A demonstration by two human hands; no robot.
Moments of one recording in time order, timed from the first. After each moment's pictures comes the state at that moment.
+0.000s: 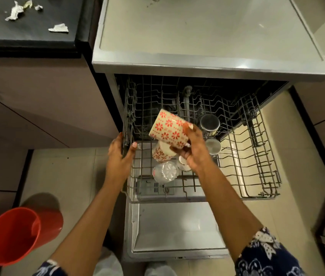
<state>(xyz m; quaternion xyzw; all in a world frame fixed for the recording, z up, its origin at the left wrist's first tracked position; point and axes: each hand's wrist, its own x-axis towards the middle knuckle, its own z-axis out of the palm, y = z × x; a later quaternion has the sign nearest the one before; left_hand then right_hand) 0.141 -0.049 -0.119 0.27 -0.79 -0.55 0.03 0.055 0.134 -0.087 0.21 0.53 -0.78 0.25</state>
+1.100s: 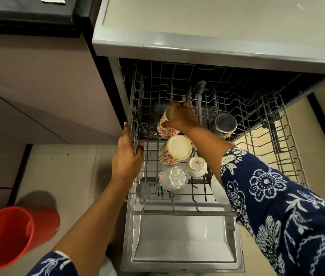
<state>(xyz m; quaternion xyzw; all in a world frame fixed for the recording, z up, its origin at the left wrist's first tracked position) 0.113 -0.055 -0.167 0.25 -0.87 -0.42 0.03 -0.070 0.066 -0.179 -0.14 0.96 -0.18 0.18</state>
